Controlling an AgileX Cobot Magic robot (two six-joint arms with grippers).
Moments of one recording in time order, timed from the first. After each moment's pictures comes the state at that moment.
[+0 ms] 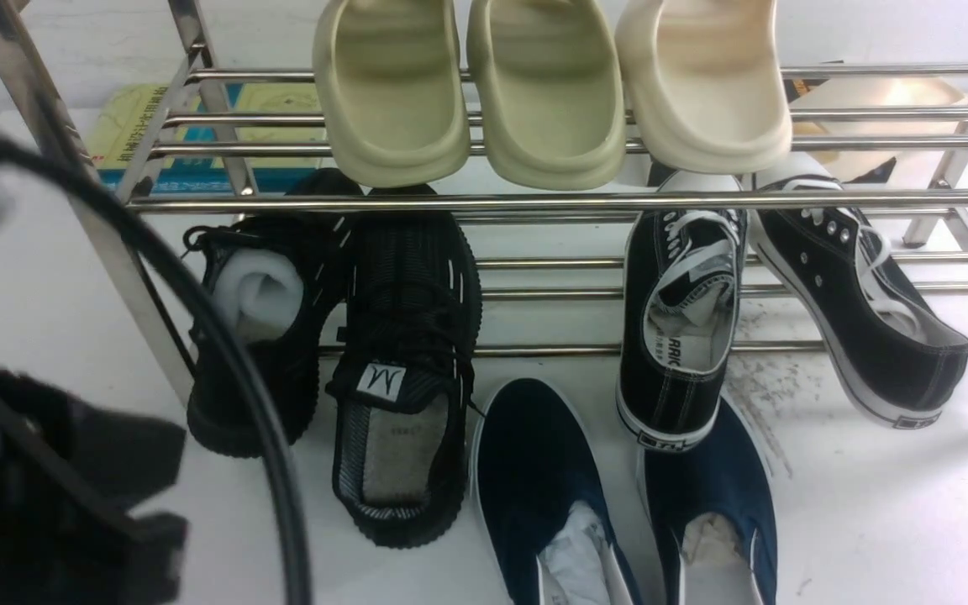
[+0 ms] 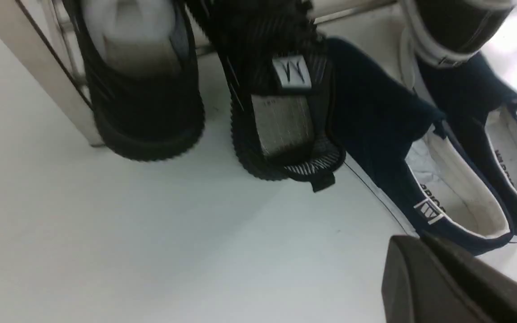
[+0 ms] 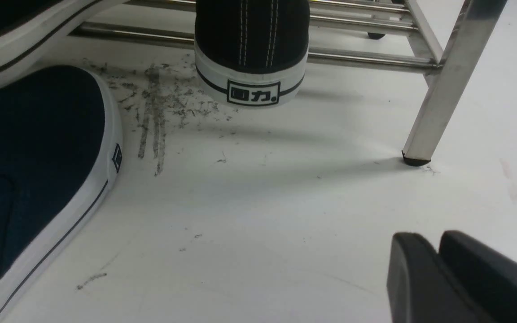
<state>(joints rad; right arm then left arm) 0.08 -0.01 0.01 -0.15 0.40 0.12 -1.24 0.81 -0.98 0.51 1.15 -0.88</state>
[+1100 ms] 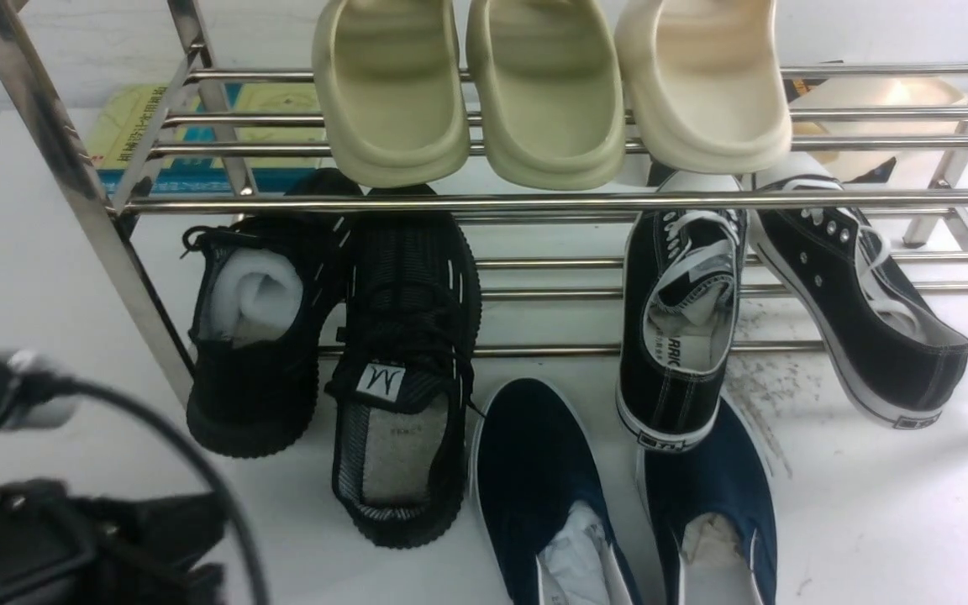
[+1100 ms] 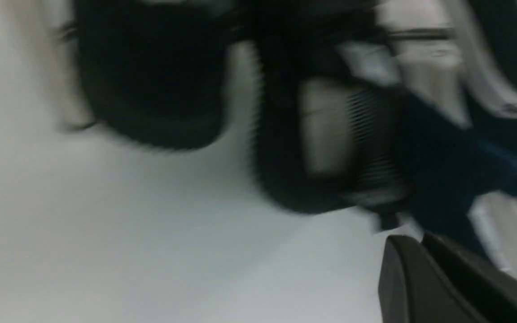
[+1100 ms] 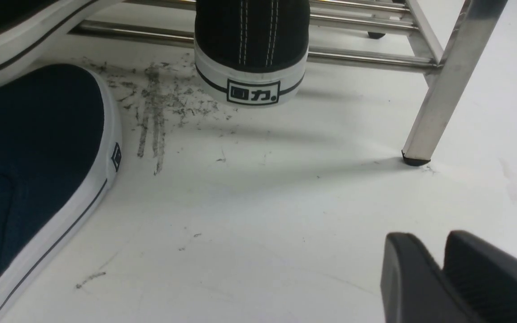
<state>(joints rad) 0.08 -0.01 0.01 -0.15 0.40 0.12 -0.80 0.61 -0.47 0.41 0.59 -0.88</state>
